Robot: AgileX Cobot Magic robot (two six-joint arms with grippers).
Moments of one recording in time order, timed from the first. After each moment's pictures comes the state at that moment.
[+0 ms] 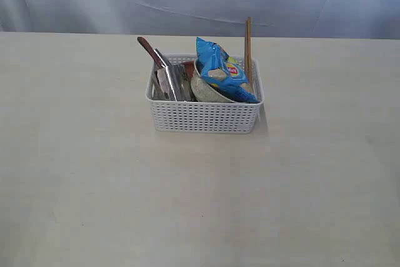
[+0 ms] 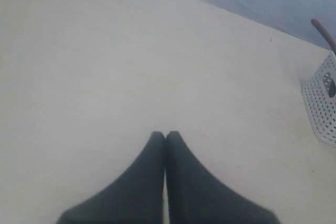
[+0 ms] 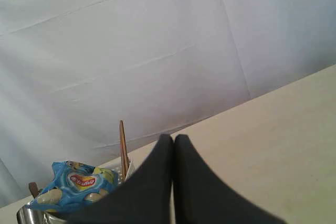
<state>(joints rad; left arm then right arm) 0.08 0.00 -0.01 -0.07 0.50 -0.26 -0.01 0.00 0.00 0.18 0.06 0.29</state>
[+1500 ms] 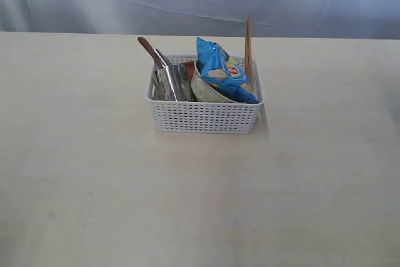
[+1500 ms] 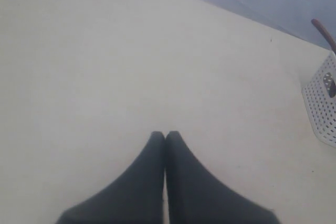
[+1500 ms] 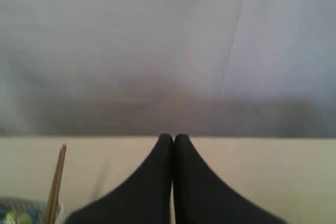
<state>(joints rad) 0.08 0.00 -0.01 -0.07 0.50 -0.26 -0.01 1.16 -0.98 0.18 0.18 -0.16</state>
